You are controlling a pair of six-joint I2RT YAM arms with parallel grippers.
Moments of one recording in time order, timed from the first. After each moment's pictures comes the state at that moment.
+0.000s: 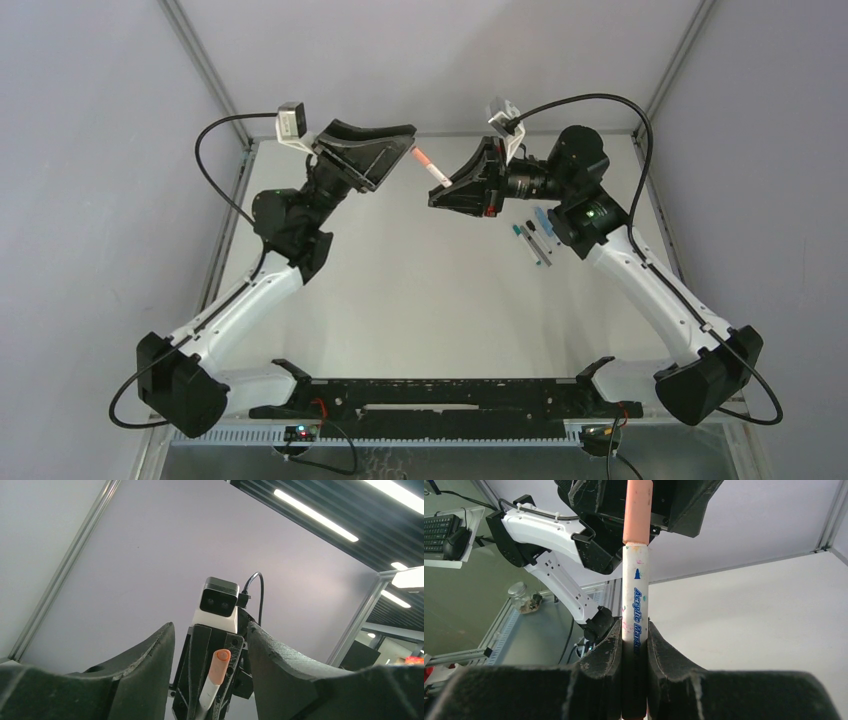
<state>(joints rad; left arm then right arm) -0.54 1.20 1.04 0.96 0.40 -1.09 0.55 1.27 1.34 0.14 -1.00 0.40</state>
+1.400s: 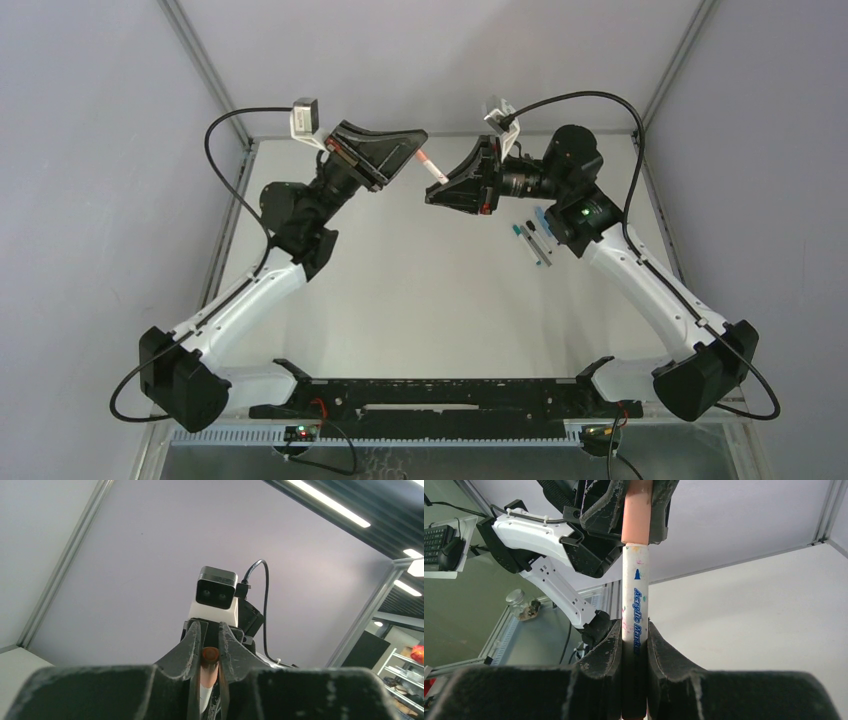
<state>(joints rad) -0.57 1.23 1.08 0.89 0.43 -1.04 0.56 1.29 1.34 0.14 -0.96 0.42</state>
